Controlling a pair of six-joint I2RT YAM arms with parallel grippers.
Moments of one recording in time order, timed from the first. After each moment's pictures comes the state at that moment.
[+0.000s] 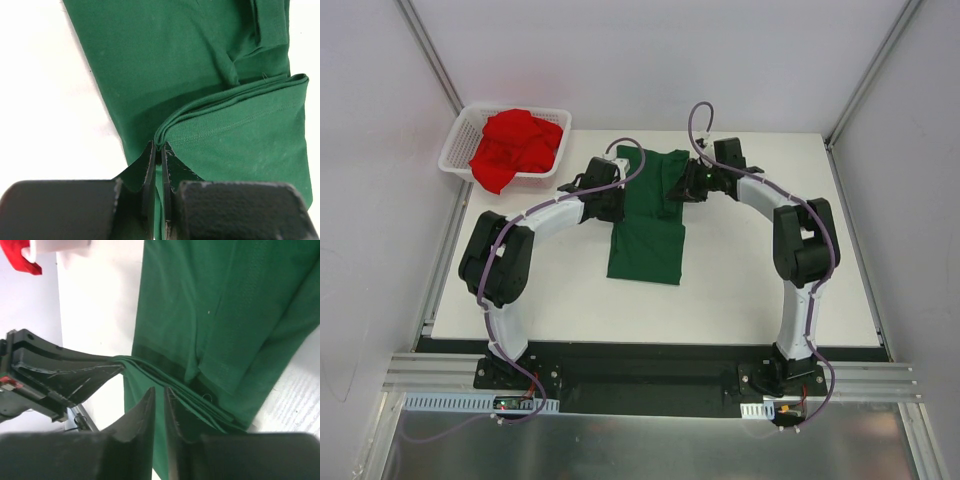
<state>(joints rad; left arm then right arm) -0.46 1.86 1.28 -0.28 0.12 -0.26 0.30 2.07 1.52 -0.22 -0.67 0.56</state>
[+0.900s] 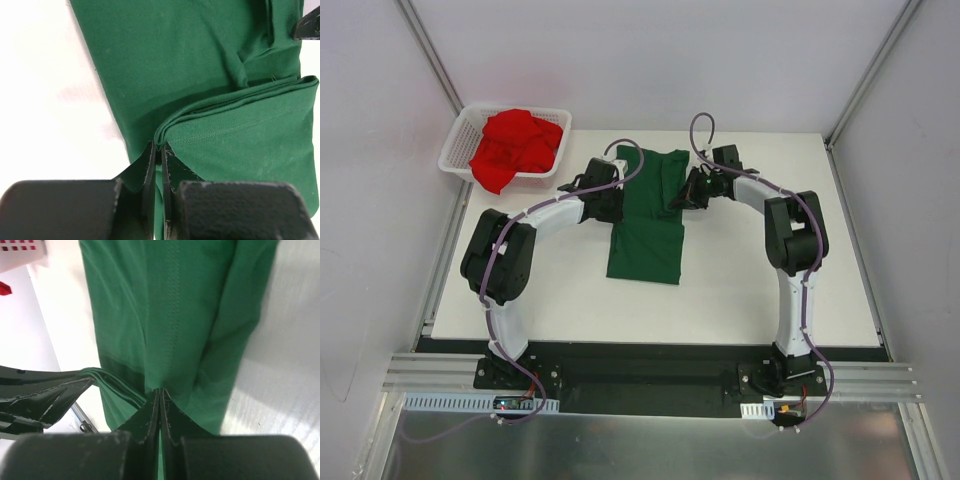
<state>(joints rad) -0.45 1.88 1.28 -0.28 0.12 -0.27 0.27 2.21 1.58 -0.27 -0.67 0.62</state>
